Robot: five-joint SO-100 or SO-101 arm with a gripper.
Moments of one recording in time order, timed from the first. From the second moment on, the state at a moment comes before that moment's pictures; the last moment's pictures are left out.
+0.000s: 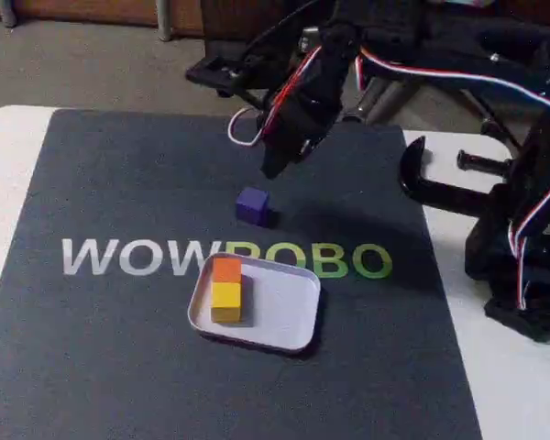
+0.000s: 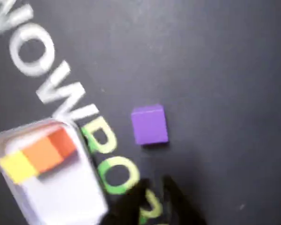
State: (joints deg) arm 27.4 86.9 94.1 68.8 -85.0
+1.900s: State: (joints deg) arm 29.6 61.6 77.0 67.9 -80.0
